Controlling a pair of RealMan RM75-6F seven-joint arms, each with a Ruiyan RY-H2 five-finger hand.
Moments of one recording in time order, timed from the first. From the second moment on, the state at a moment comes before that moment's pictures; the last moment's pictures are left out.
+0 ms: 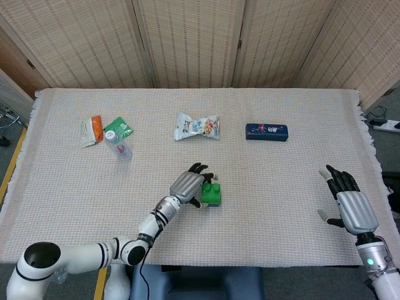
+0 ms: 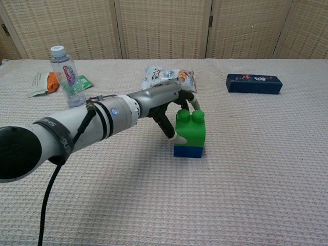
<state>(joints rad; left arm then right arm) -1.01 -1.86 -0.27 -1.24 1.04 0.80 0.17 0.19 -1.06 0.06 -1.71 -1.44 1.31 0.01</state>
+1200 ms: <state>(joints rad) -0.84 -1.69 -0.31 -1.45 1.15 0.94 -0.09 0.29 -1.09 0.04 -1.61 -1.55 1.17 0.38</state>
